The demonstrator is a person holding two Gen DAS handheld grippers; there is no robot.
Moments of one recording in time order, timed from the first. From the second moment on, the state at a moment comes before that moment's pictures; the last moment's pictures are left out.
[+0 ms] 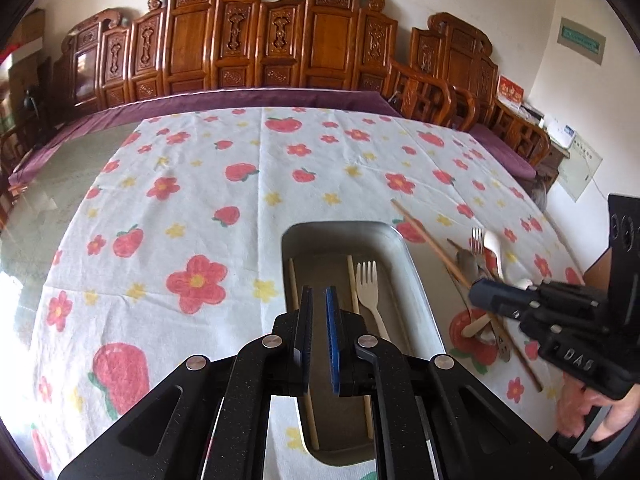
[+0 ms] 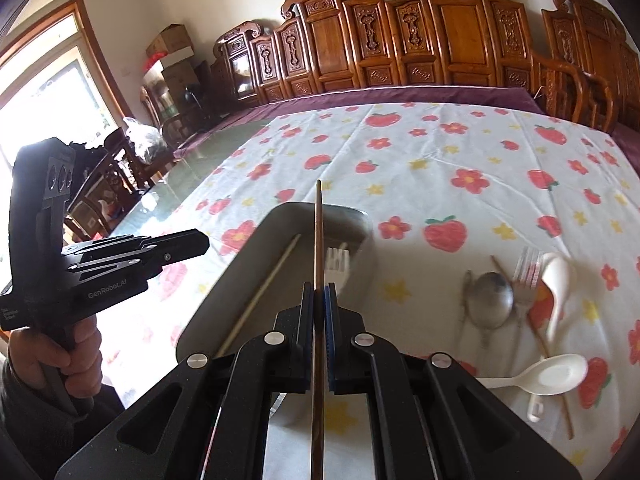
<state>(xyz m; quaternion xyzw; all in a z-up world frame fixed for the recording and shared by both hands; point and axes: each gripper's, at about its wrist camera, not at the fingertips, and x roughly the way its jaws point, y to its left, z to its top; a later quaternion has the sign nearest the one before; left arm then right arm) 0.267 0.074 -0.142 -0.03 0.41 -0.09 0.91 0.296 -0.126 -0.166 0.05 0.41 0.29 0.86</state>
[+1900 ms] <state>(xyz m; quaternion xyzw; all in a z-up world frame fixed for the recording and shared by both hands) 0.252 0.004 -0.132 0.00 0.40 -0.15 0.90 0.286 -0.265 -0.179 -0.06 0.44 0.15 0.88</state>
